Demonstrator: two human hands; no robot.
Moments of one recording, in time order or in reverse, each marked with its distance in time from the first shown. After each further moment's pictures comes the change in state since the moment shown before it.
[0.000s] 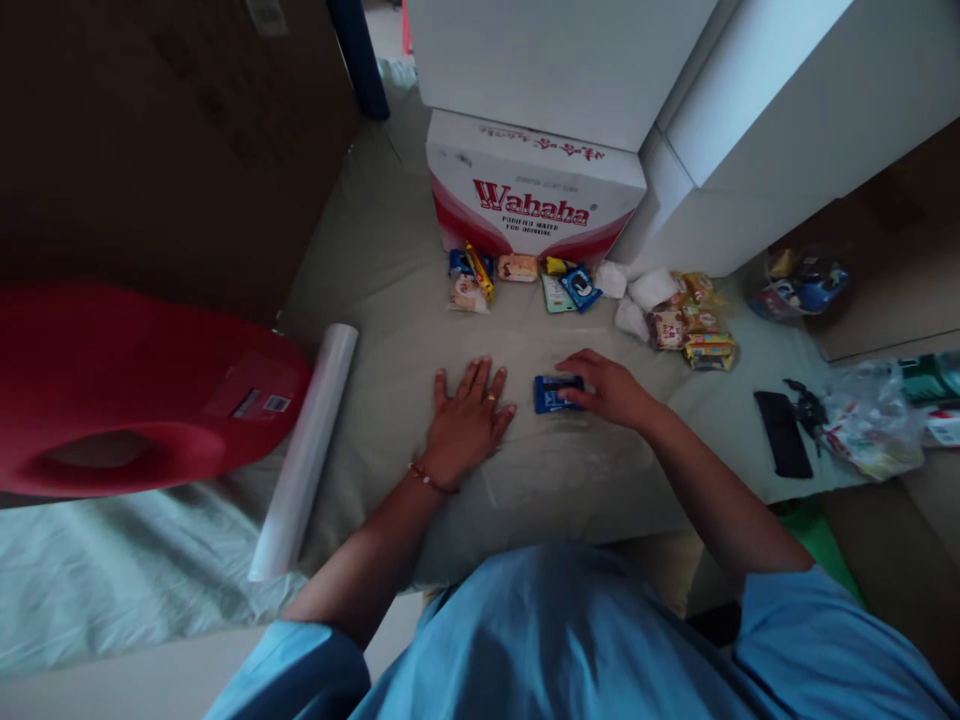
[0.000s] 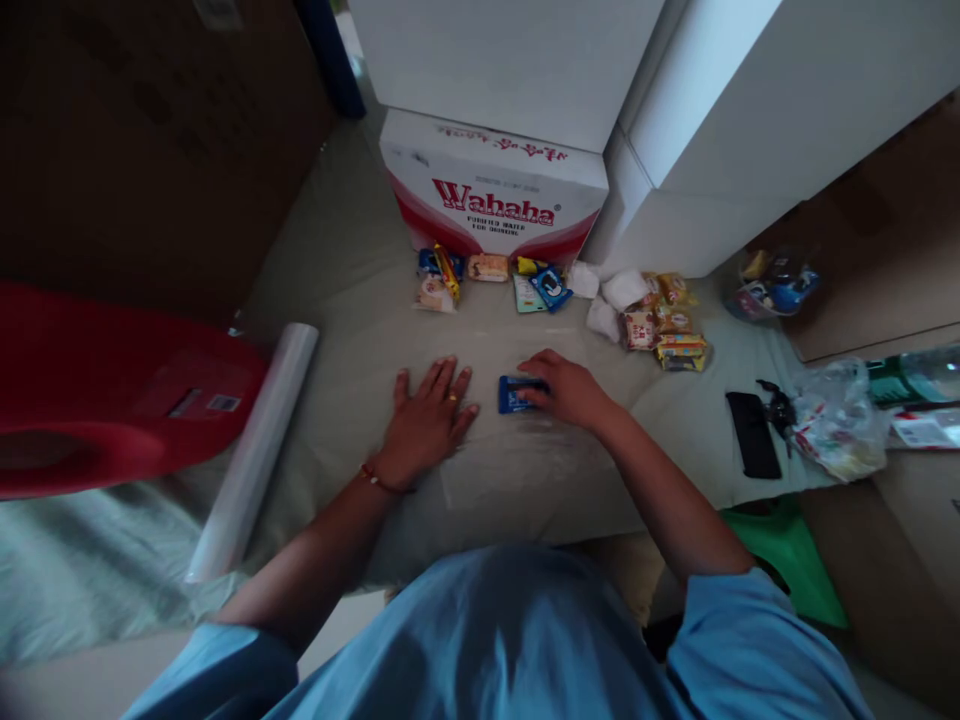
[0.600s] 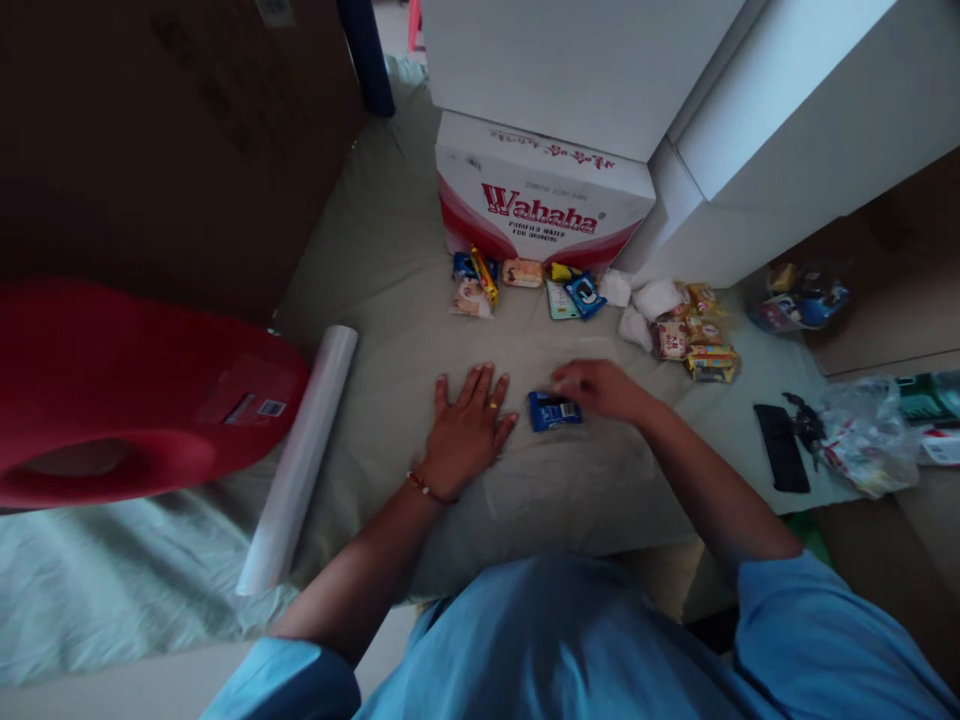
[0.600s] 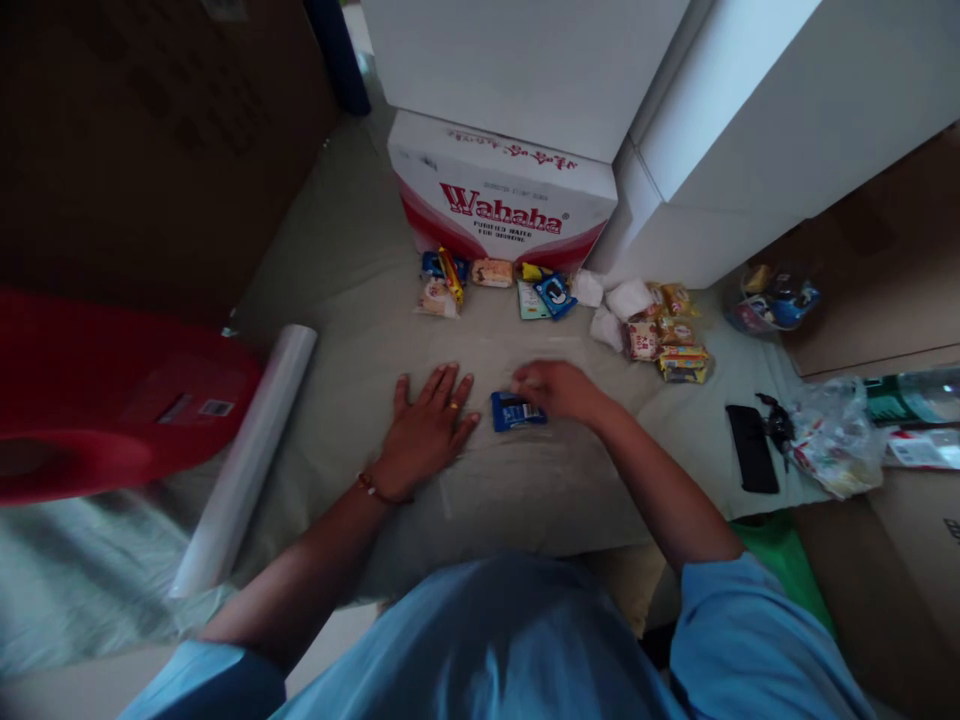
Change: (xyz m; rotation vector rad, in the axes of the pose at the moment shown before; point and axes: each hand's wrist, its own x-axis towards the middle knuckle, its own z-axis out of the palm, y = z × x) left_hand 0.000 -0.001 -0.001 -0.026 0.027 0.015; right_hand 0.028 0.005 -0.008 0.025 -0.079 -0.056
